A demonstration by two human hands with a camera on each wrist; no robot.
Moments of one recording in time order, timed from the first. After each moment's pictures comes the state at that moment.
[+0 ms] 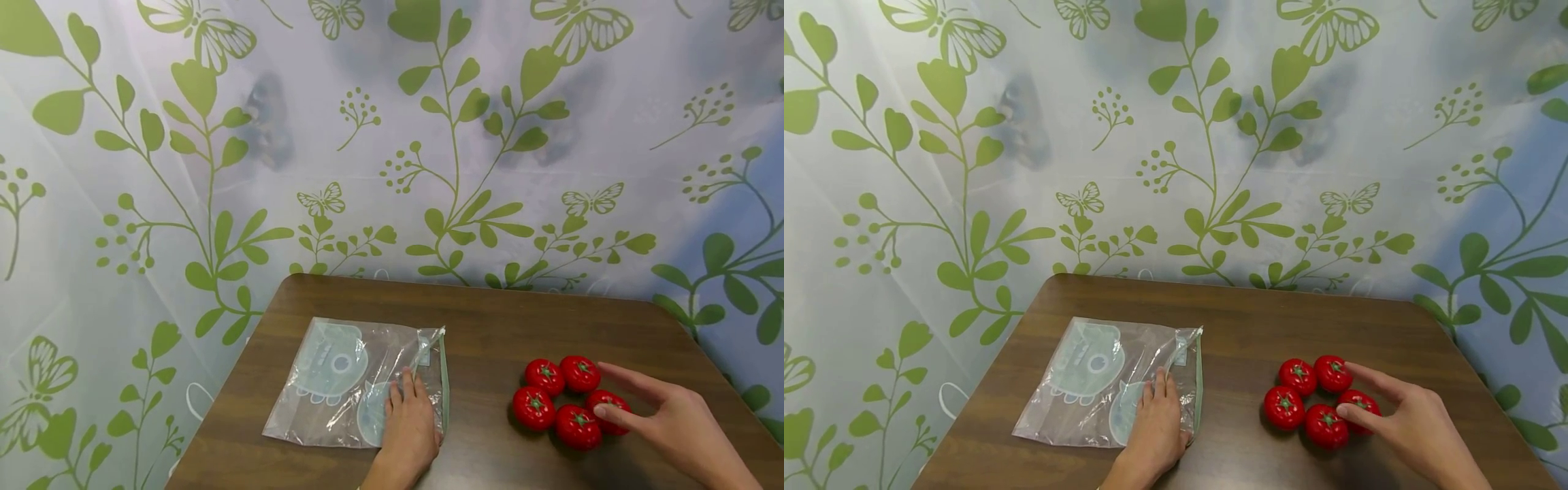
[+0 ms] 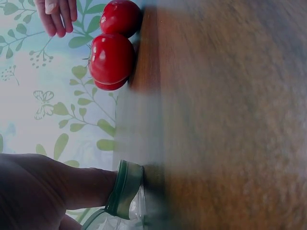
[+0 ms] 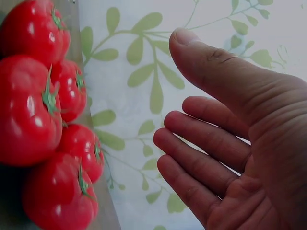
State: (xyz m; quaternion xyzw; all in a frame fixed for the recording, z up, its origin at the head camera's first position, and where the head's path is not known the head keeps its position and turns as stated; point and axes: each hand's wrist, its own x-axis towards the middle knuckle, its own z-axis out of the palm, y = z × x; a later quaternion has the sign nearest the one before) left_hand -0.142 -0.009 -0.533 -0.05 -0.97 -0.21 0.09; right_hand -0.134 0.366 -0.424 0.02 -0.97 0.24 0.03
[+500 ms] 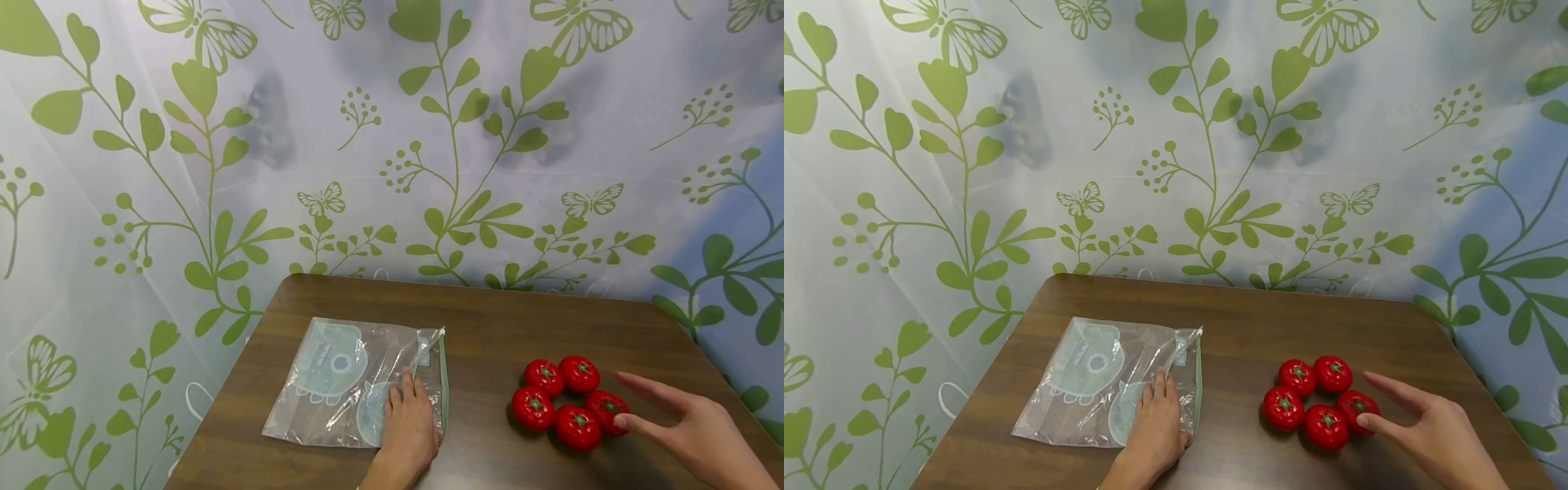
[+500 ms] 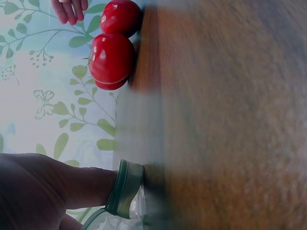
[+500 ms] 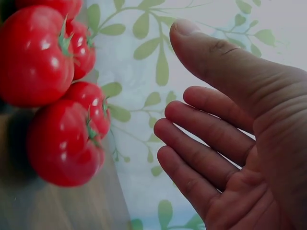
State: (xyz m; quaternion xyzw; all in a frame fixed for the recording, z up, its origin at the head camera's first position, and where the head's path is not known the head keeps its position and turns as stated) left_hand -0.137 -0.009 -0.510 -0.04 -0.98 -0.20 0.05; right_hand -0.130 0.393 -0.435 0.01 -0.97 0.22 0.02
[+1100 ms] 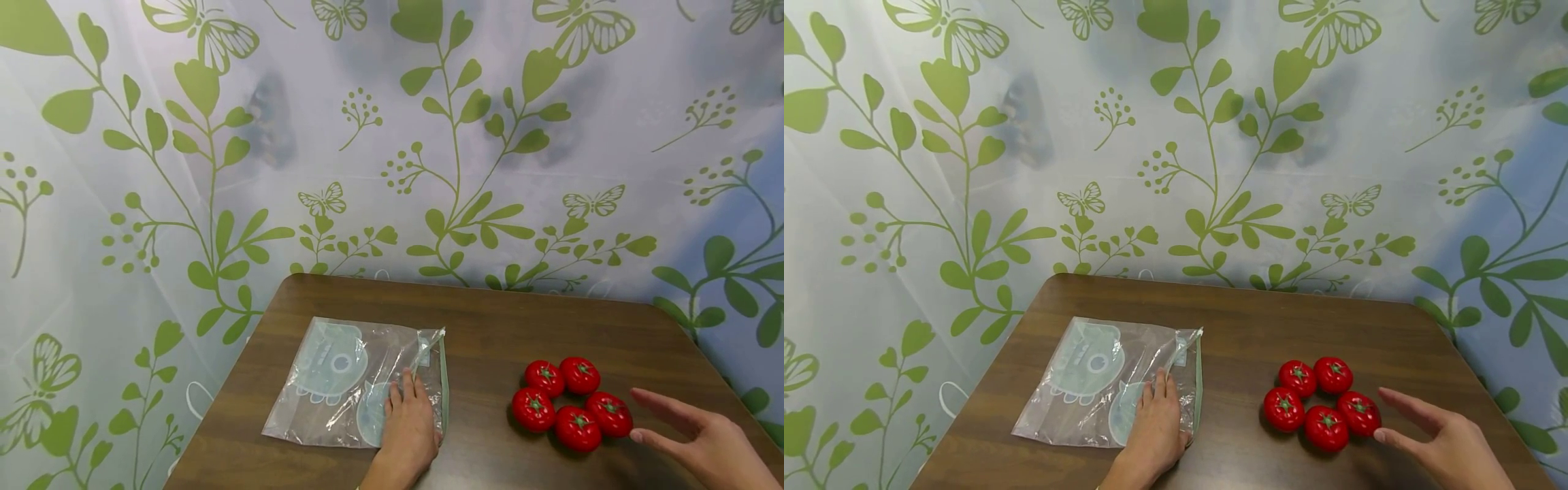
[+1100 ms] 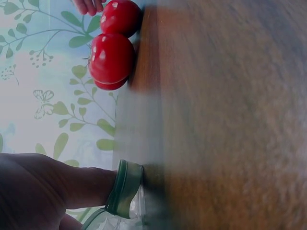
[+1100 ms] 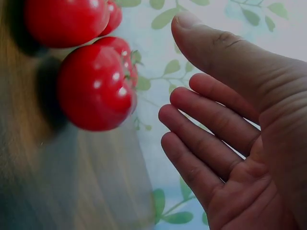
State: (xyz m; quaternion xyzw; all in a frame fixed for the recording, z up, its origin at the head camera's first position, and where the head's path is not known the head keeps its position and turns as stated) left_hand -0.149 -0.009 -0.548 -0.05 -0.97 -0.20 0.08; right_hand -0.127 0.419 -0.460 -0.02 -0.97 0.24 -0.01
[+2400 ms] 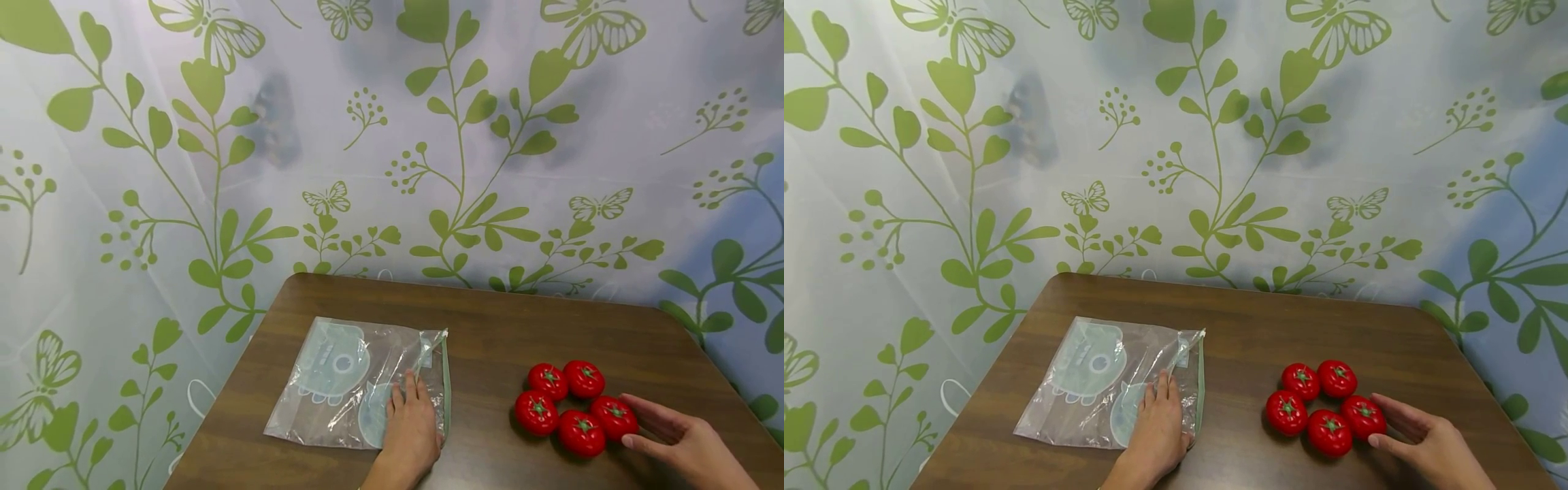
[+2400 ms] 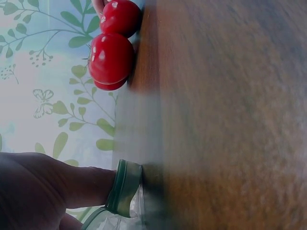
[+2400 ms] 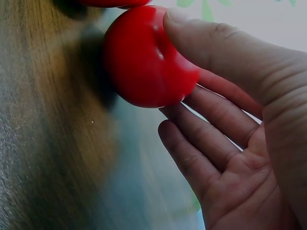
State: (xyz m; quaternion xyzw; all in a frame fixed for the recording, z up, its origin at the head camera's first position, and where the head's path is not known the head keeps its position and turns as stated) left_hand -0.136 -0.010 -0.505 -0.05 -0.98 -0.19 0.05; right_hand -0.148 0.432 -0.503 -0.02 -0.93 0.36 -0.07
